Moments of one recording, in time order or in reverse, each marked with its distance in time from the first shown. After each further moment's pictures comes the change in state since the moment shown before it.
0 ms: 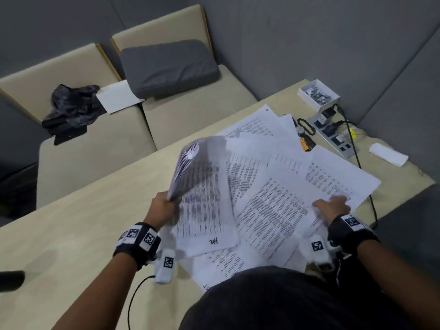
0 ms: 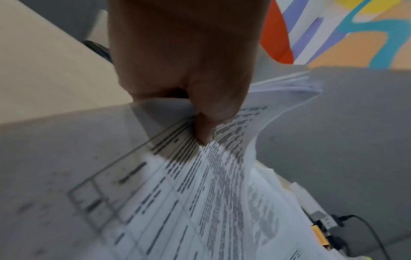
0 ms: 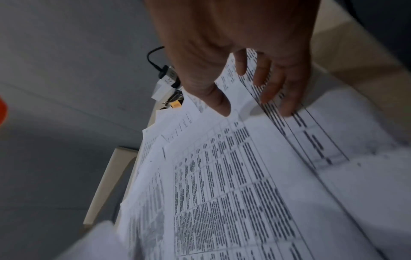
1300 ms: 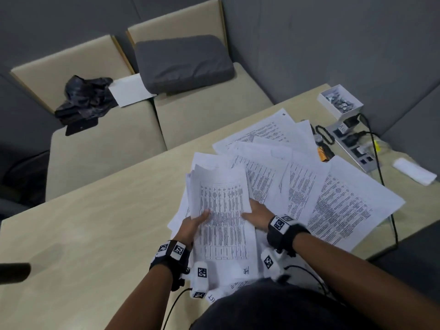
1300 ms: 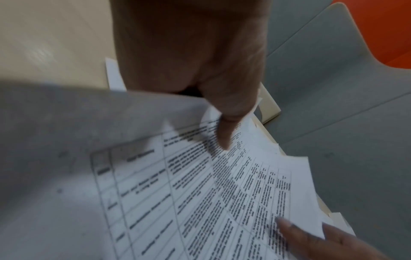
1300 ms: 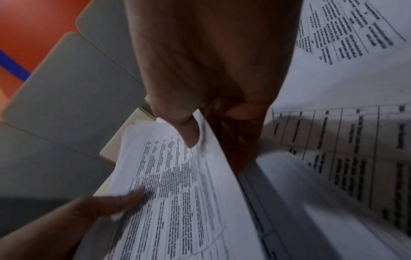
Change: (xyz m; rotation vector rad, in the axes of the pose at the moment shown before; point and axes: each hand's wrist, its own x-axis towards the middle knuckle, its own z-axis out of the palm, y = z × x) left_hand -0.006 -0.036 0.073 -0.697 -0.250 -0.400; right_hand -0.084 -0.059 0.160 -0.507 -0.761 -0.610
